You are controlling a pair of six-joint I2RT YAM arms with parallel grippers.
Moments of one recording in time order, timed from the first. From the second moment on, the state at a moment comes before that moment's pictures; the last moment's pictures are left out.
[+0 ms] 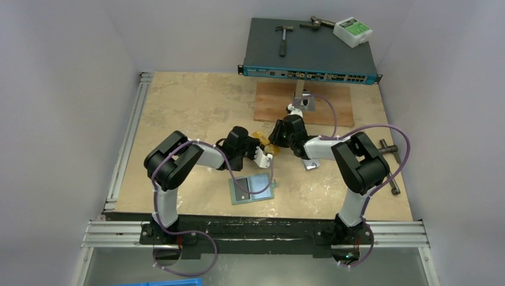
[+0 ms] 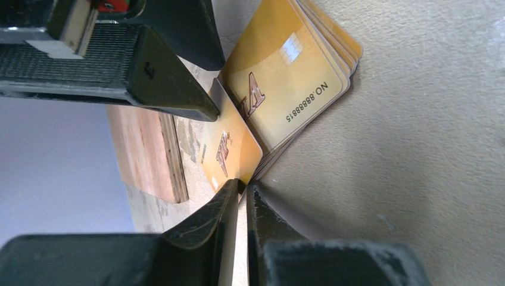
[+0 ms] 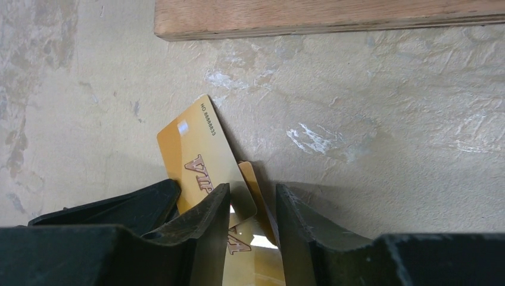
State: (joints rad) left arm -0.68 1.95 0.86 0.53 0.24 1.33; right arm 0.51 1.83 0.87 0.28 0.06 0.63
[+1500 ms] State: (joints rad) left arm -0.69 1.92 0.83 0.72 0.21 1.19; right arm 0.42 1.70 0.84 0.07 0.02 0.64
